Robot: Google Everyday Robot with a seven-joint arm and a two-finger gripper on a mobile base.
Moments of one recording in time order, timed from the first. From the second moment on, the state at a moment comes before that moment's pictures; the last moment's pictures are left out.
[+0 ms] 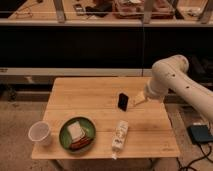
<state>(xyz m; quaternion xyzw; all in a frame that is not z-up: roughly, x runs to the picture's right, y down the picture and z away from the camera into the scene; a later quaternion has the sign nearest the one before) 0.221 0.064 0.720 -0.15 -0.23 -0.72 0.64</state>
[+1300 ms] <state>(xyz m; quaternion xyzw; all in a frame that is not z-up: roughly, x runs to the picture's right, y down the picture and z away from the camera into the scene) 0.215 0.073 0.718 -0.14 -0.24 -0.71 0.65</state>
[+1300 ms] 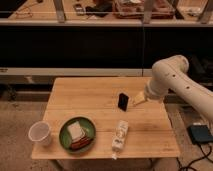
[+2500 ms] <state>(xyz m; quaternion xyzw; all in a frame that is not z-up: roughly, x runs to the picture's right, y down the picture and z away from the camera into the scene) 0.214 0.096 0.741 0.03 -0.33 -0.56 0.76</state>
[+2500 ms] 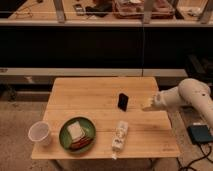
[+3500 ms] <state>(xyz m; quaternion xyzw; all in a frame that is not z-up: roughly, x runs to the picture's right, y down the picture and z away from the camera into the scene) 0.139 0.118 0.789 0.04 -0.45 -0.58 0.68</state>
